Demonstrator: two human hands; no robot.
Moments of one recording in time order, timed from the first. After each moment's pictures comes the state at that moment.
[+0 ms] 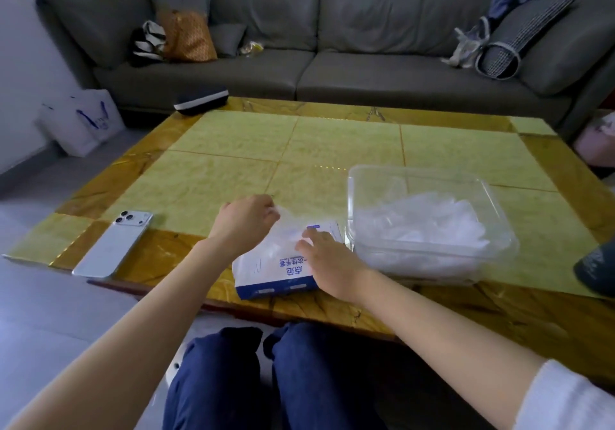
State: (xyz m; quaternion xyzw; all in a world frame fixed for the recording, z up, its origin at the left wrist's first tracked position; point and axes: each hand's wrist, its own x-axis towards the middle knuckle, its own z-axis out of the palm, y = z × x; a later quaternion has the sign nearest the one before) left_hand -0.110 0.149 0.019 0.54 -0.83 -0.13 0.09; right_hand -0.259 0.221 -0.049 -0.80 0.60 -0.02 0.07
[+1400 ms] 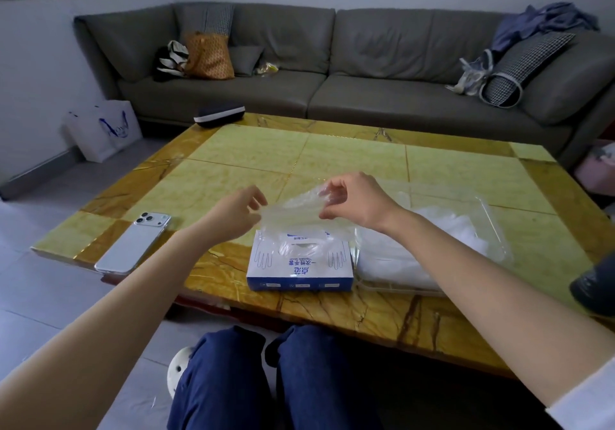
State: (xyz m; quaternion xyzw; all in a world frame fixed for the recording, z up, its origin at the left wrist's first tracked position) left_hand -0.067 0.139 0.038 0.51 -0.82 -0.23 0.14; right_hand -0.281 0.206 0.063 -0.68 0.62 -0.31 0.25
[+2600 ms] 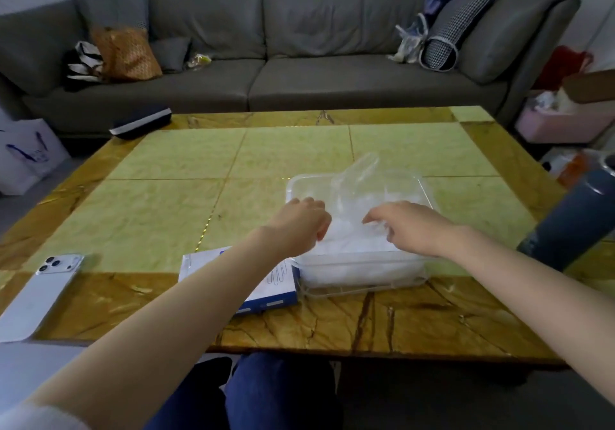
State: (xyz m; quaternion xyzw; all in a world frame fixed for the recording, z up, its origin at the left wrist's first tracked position) left_hand -0.266 0.157 0.015 0.25 -0.97 0.00 -0.03; right_hand -0.437 0.261 0.019 -0.66 0.74 -0.01 0.13
